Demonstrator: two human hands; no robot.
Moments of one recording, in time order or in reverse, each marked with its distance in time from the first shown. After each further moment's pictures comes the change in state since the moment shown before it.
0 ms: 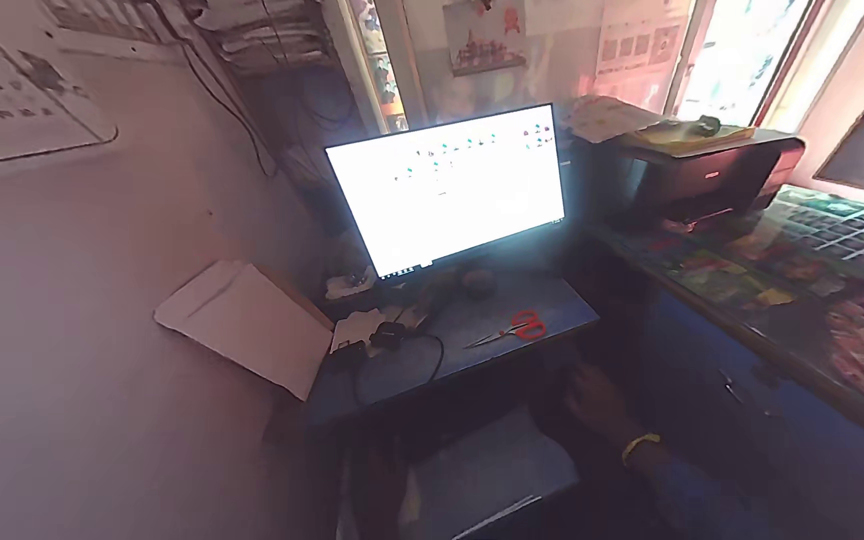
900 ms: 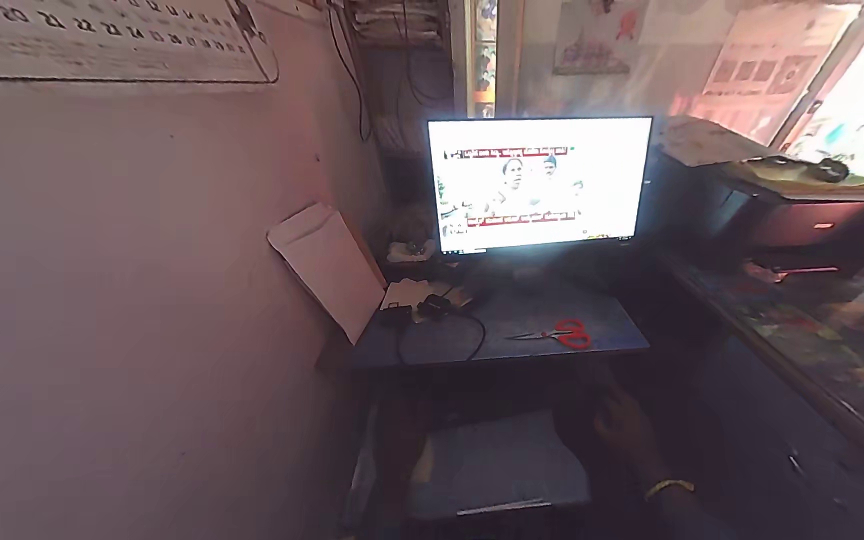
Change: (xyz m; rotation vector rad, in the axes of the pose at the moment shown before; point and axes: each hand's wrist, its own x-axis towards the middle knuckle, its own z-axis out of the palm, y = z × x) left_hand 0.013 0.009 -0.014 -0.052 -0.121 -0.133; right_hand 0.000 -0.008 -0.003 -0.021 -0.036 0.004
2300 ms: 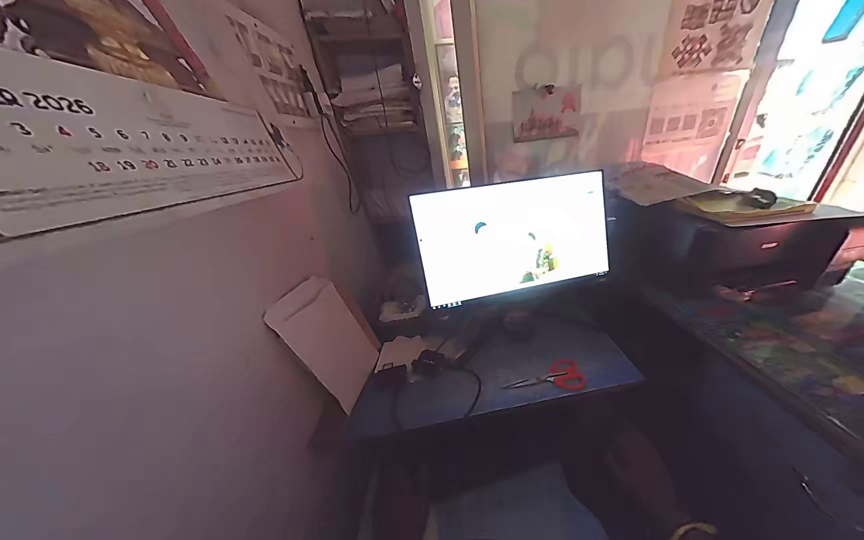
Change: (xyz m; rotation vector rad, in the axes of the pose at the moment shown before) left_hand -0.002 0.004 -0.007 -0.018 -0.035 0.040; right_hand 0.007 0.003 0.006 0.024 -0.031 0.182
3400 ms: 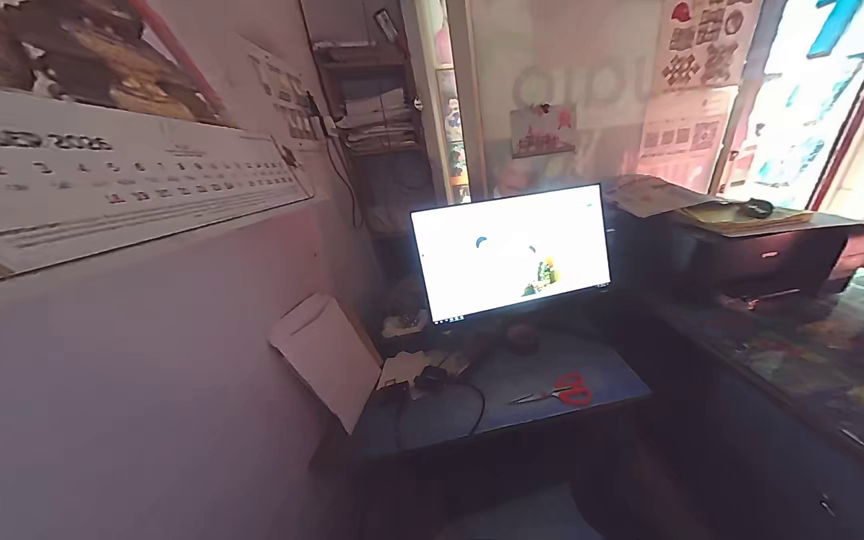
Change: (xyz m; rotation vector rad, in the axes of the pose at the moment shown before) left_hand -0.001 0.025 -0.020 0.078 0.029 -0.004; right_hand -0.009 -0.005 -0.022 0.095 -0.121 -0.131
